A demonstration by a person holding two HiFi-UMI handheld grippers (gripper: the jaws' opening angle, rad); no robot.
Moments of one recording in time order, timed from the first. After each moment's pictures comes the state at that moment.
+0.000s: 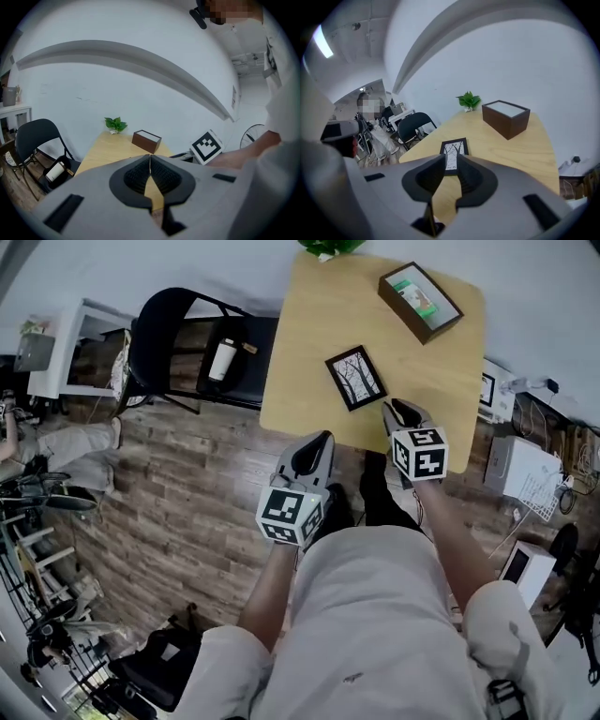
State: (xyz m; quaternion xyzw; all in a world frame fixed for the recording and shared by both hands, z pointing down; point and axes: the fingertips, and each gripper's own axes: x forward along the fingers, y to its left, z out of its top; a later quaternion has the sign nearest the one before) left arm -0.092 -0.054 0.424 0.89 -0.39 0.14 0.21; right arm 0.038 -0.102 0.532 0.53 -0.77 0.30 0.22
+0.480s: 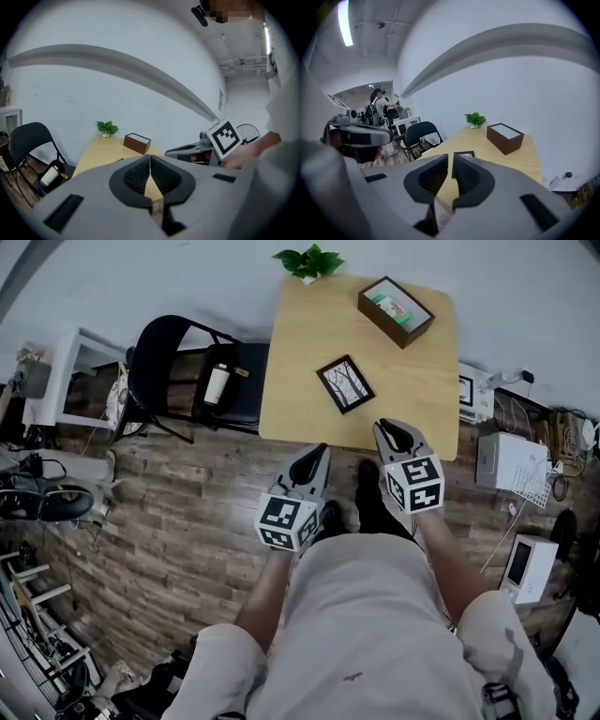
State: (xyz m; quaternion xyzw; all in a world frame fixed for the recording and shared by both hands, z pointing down) left arm -0.112 -0.002 0.399 0.91 -0.34 0.12 0.19; right arm 0.001 -0.026 0.443 0.55 -0.79 0.20 0.20
